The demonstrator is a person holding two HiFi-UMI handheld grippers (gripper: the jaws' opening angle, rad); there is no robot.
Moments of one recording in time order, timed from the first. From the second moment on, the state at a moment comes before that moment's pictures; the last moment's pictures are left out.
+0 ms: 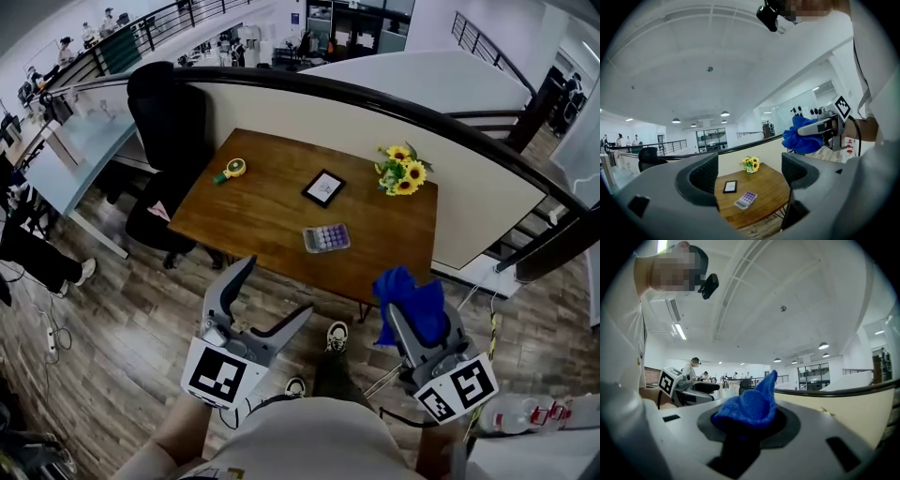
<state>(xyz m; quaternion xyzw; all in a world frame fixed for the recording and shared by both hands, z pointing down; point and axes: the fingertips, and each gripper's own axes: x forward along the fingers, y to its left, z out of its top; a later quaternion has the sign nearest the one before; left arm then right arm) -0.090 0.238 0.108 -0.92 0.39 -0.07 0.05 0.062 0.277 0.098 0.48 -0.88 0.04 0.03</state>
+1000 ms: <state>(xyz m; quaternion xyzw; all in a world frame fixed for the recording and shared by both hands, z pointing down) 0.007 -0.013 0.154 -0.88 0.44 -0.14 0.04 0.162 -0.021 0.138 0.40 -0.91 0.06 0.04</state>
